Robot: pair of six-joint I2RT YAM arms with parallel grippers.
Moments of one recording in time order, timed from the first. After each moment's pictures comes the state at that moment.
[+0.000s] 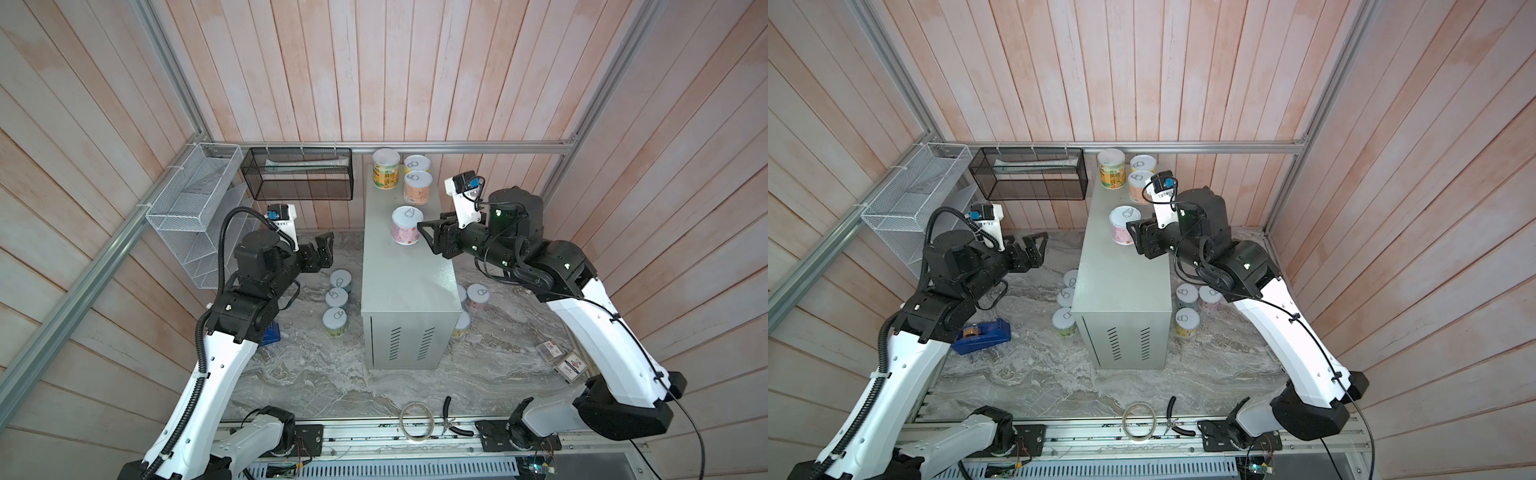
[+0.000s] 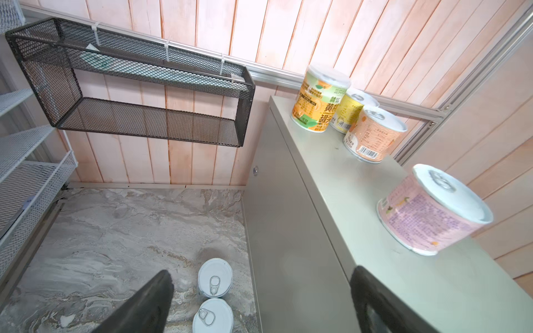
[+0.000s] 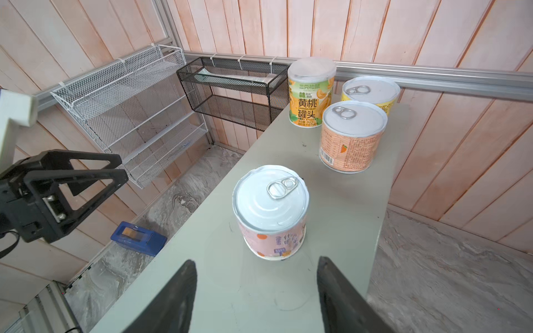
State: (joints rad) left arm -0.29 1.08 1.36 -0.52 0.02 -0.25; right arm 0.76 1.40 1.88 -0.79 0.07 0.20
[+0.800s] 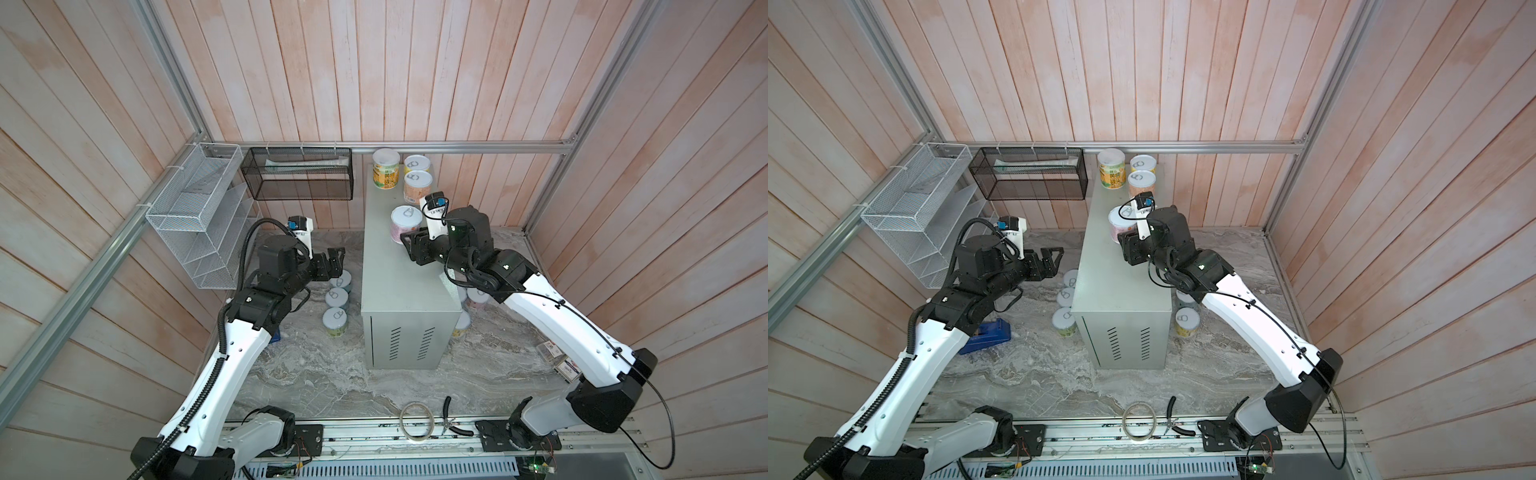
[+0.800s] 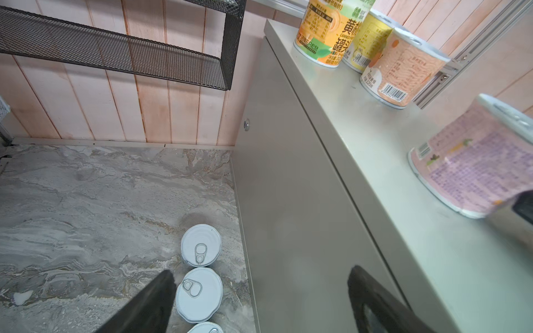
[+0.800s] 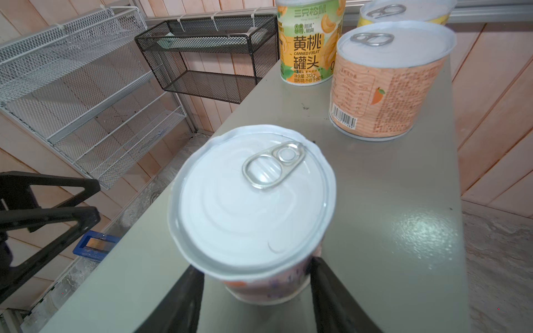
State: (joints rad) left arm -0.29 1.13 1.23 -0.48 0.11 -0.28; right arm 0.75 1.50 1.67 -0.54 0.11 0.24
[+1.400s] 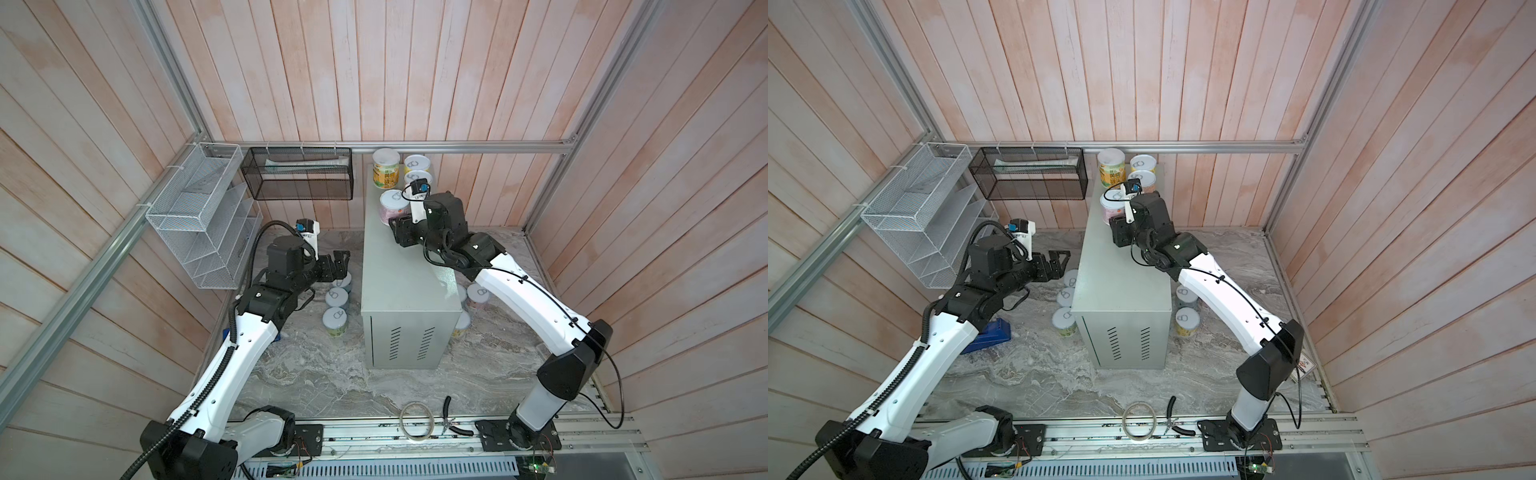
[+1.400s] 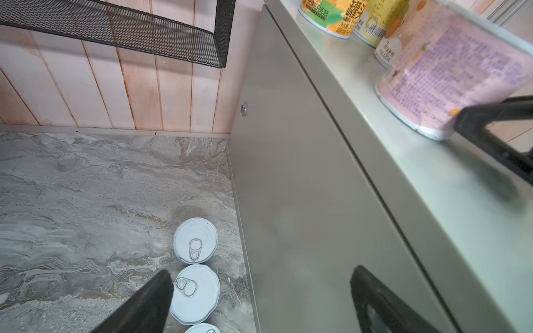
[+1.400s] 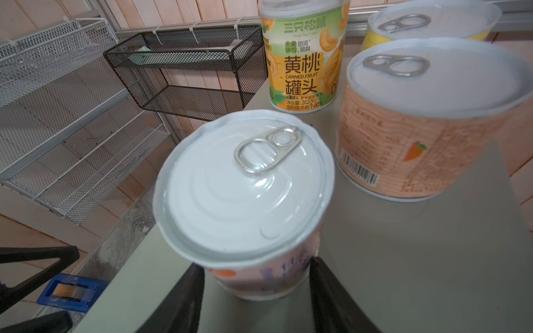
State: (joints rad) left arm -0.29 1.18 1.19 -0.44 0.13 -0.27; right arm 0.72 1.72 1.87 -0.49 0.14 0.26
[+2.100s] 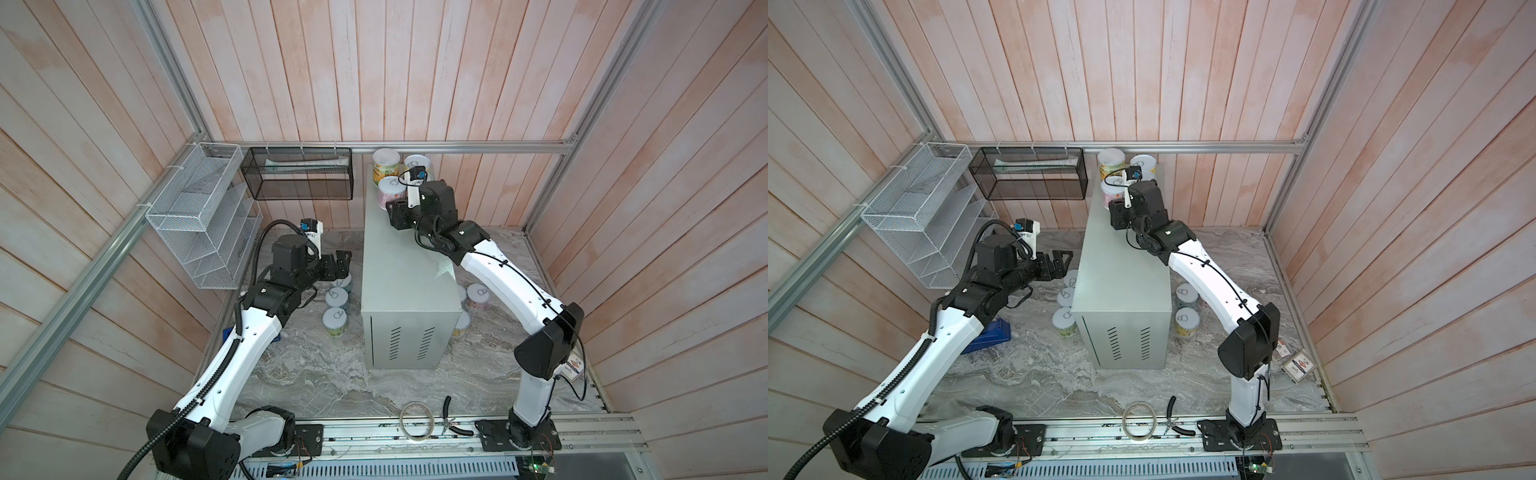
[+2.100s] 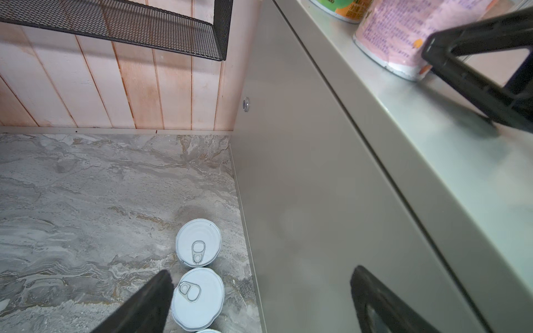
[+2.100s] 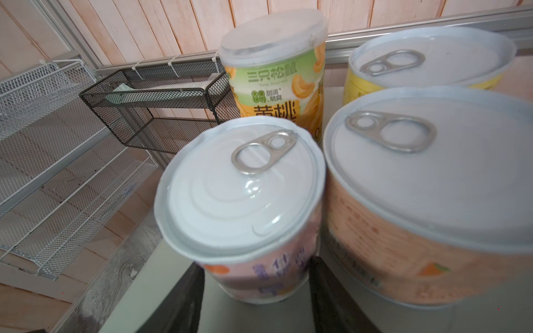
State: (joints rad) left arm -0.29 1.21 1.19 -0.42 0.13 -0.25; right arm 0.66 1.89 2.02 -0.41 0.12 0.29
